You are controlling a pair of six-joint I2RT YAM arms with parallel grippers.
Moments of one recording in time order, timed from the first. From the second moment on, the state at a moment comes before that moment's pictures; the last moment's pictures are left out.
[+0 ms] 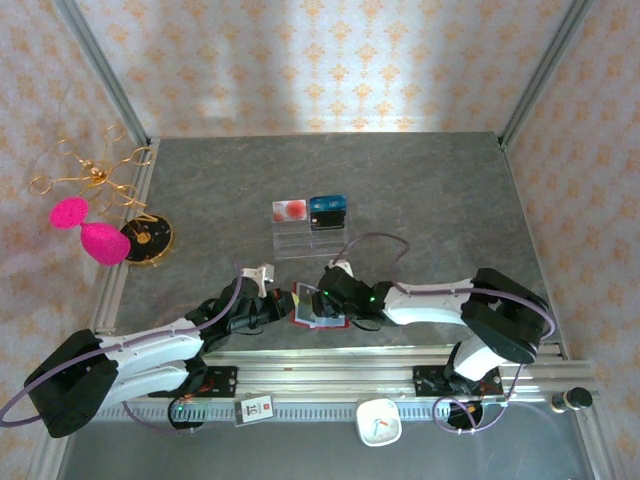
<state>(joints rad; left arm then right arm) -0.73 1.01 0.17 0.27 0.16 -1.02 1.06 1.53 0.68 -0.11 0.15 0.81</state>
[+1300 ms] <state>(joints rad) -0.78 1.04 0.27 0.11 0.00 -0.90 0.99 1.06 0.57 -0.24 0.21 0.85</state>
